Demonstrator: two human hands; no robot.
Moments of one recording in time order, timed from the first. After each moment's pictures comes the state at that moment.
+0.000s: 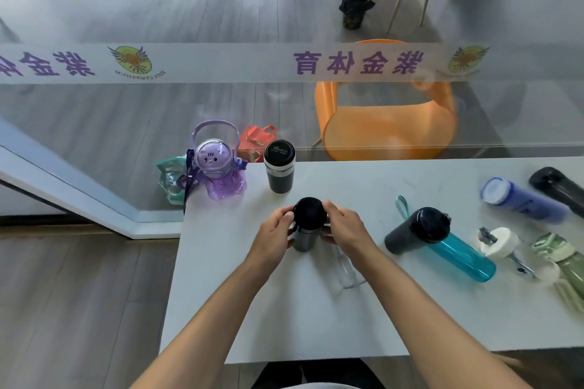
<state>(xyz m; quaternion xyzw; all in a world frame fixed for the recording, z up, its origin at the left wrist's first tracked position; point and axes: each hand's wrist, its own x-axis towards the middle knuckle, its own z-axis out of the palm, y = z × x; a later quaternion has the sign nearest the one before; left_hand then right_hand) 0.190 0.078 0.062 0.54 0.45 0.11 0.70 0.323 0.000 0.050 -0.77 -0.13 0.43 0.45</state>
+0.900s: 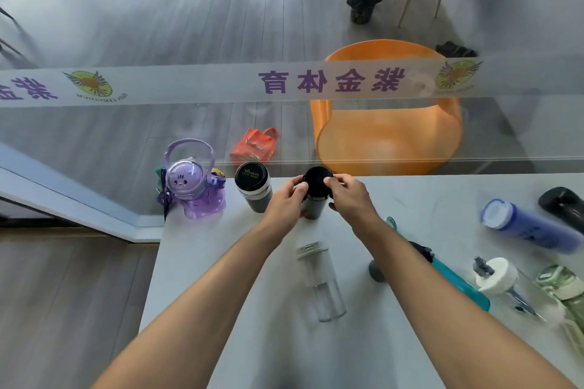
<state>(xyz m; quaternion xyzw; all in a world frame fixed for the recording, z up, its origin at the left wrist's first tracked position) 0.333 0.121 0.052 0.56 0.46 0.13 0.68 0.454 0.044 0.062 -0.78 -0.13 0.38 0.47</state>
